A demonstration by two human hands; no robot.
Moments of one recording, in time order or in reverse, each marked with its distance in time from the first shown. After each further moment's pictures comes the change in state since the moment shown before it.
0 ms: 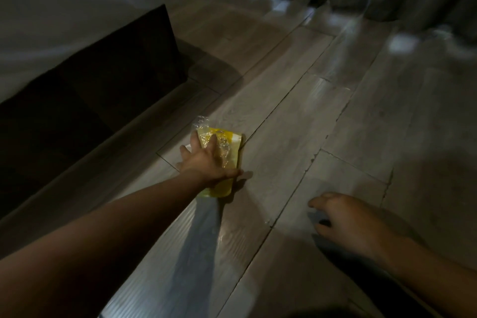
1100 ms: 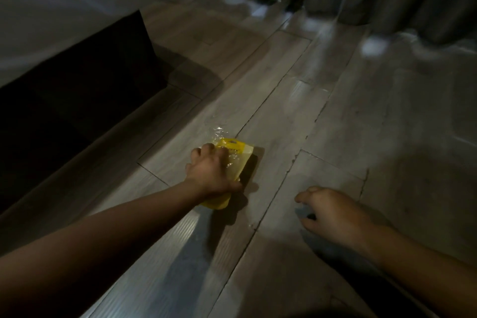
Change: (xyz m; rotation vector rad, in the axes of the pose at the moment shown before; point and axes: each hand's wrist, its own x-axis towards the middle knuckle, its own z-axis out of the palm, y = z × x) left_hand -0.022 0.046 0.004 0.049 0.025 0.235; right_hand -0.005 0.004 -0.010 0.033 0.014 0.054
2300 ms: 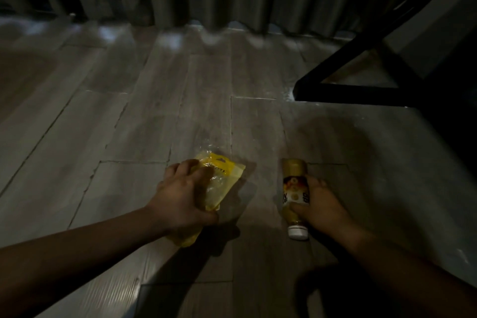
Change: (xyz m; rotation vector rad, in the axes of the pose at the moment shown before) left_hand -0.095 0.313 0.108 0.173 -0.222 0.725; right_hand -0.265 0.259 0.079 0.643 0.430 0.884
